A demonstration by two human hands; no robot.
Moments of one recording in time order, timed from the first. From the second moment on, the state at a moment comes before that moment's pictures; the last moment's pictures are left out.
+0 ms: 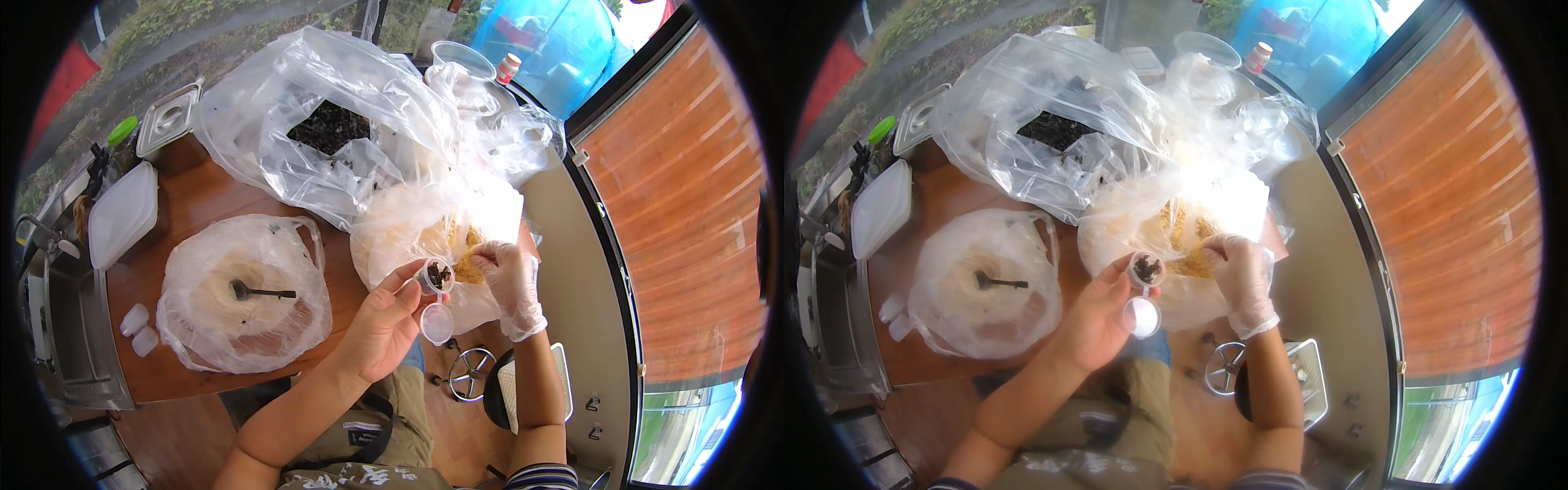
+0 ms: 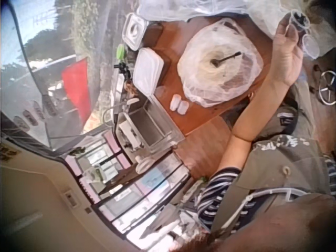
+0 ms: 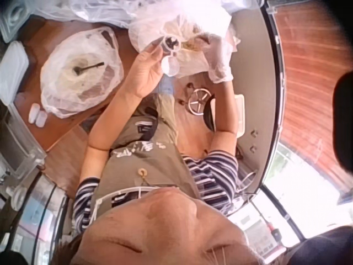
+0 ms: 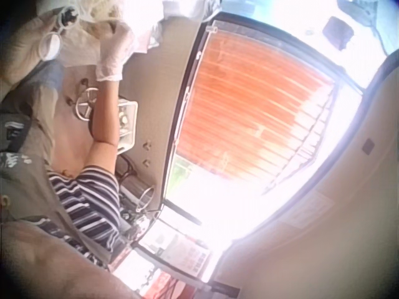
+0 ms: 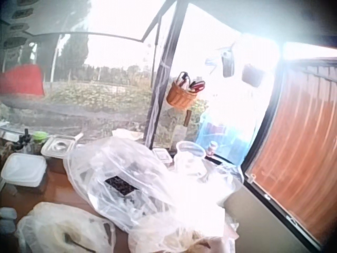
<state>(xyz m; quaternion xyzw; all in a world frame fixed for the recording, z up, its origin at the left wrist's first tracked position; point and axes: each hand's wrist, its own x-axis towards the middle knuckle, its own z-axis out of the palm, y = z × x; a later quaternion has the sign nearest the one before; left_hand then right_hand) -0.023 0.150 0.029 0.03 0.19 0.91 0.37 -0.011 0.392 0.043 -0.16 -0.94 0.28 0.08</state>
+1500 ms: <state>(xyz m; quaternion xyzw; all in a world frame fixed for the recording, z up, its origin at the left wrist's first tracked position) -0.038 0.228 0.012 0.07 0.17 0.89 0.41 0.015 0.377 0.107 -0.12 -0.74 0.66 0.04</state>
